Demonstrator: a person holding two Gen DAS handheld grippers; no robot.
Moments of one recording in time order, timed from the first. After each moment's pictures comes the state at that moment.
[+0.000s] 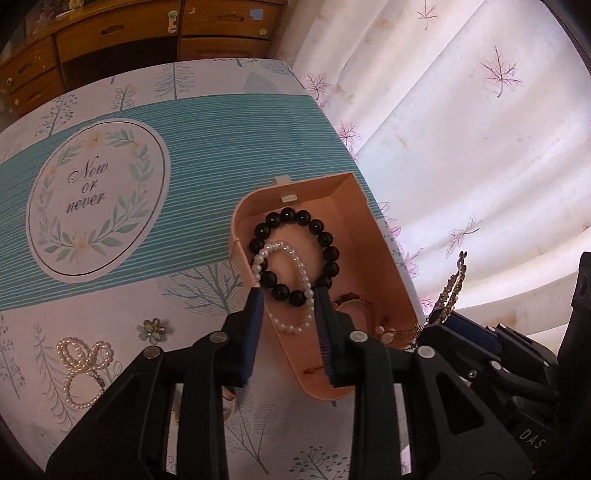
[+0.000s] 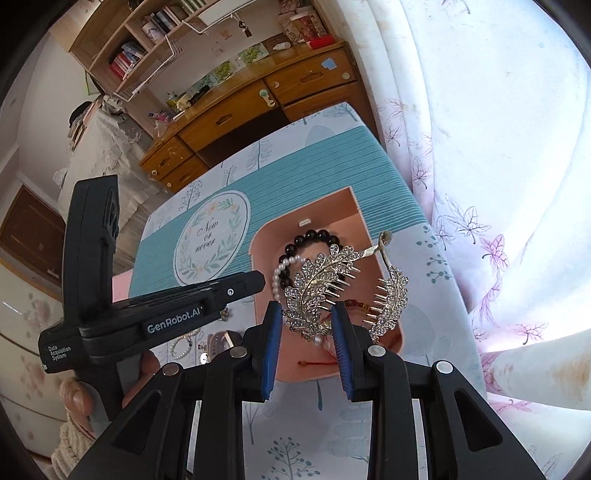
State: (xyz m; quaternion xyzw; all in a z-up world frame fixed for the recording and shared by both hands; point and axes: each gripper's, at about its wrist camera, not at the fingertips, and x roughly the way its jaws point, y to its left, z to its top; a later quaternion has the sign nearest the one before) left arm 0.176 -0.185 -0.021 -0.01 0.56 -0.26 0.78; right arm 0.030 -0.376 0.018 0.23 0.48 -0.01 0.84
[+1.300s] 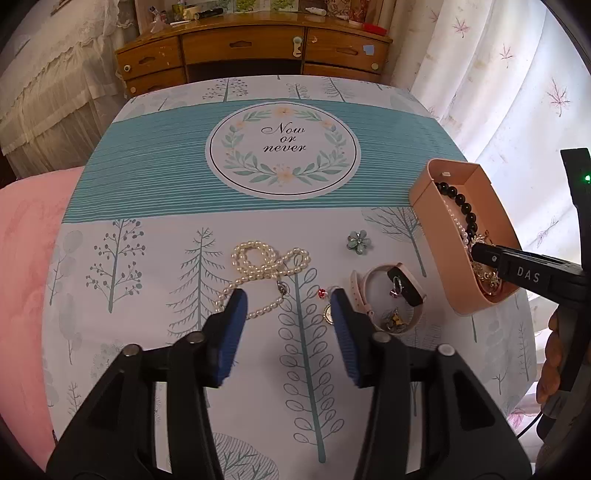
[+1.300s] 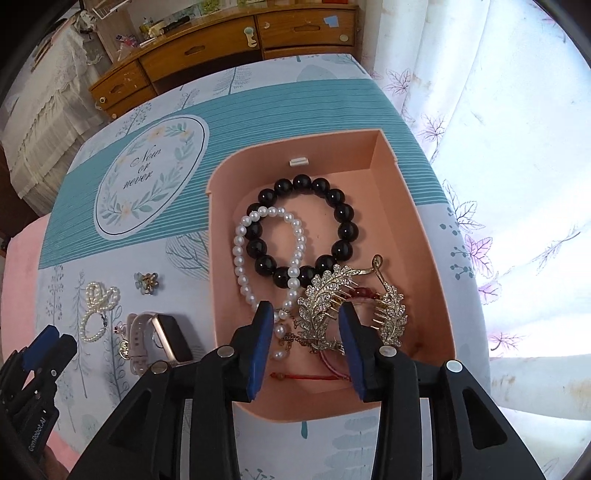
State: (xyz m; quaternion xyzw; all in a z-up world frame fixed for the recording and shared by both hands) left arm 0.100 -0.028 -0.031 0.01 0.51 -0.09 0.85; right arm 0.118 -0.291 -0.076 0.08 0.58 -0.09 0.81
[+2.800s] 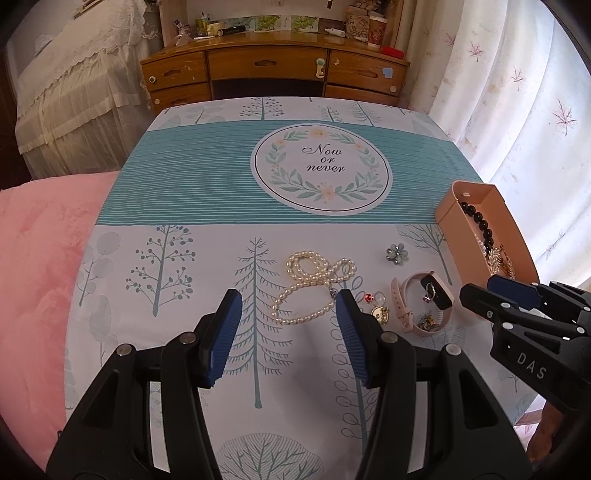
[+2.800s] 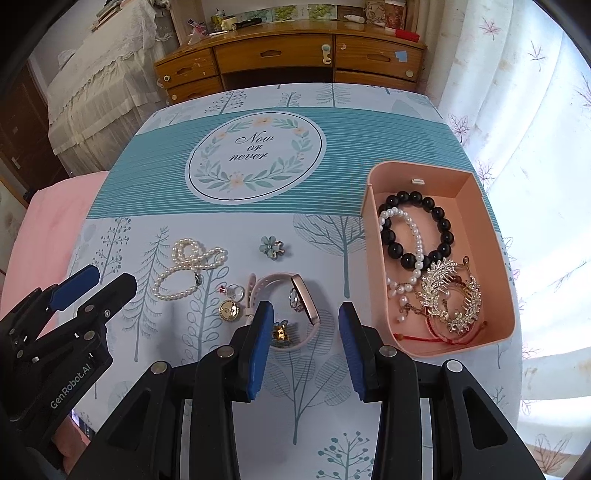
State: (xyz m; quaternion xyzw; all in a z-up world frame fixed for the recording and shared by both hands) left arm 0.087 0.014 -0.018 0.00 0.48 -0.05 0.88; right arm 0.071 -0.180 -0.030 0.02 0.55 0.00 0.84
